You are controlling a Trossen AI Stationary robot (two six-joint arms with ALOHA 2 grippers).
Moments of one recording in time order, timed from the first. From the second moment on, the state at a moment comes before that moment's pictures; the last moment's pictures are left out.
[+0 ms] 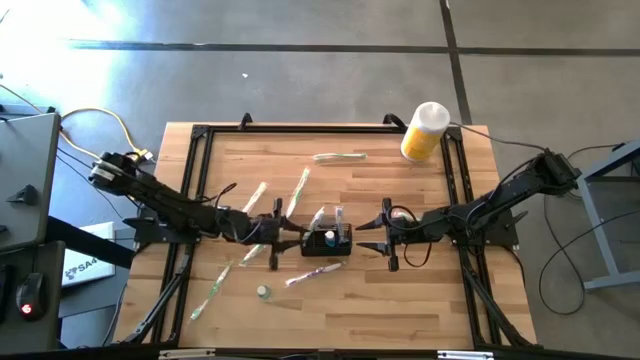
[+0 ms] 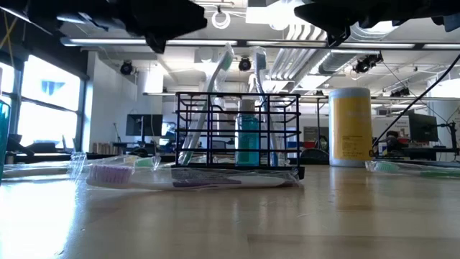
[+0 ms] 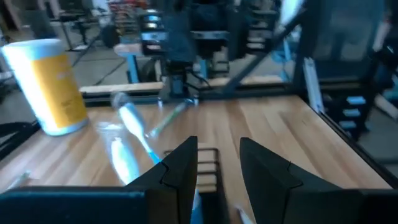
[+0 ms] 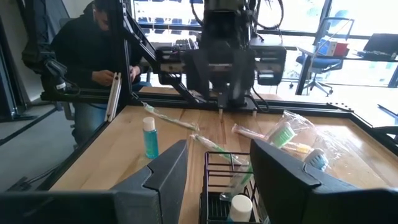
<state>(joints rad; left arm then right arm) -0.34 1.32 0.56 0.71 -0.33 0.01 0.37 1.22 0.47 0.68 0.31 0.01</state>
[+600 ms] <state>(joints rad) -0.29 1.04 0.79 -0.60 -0.63 -0.59 0.37 1.22 0.47 0.68 0.31 0.01</state>
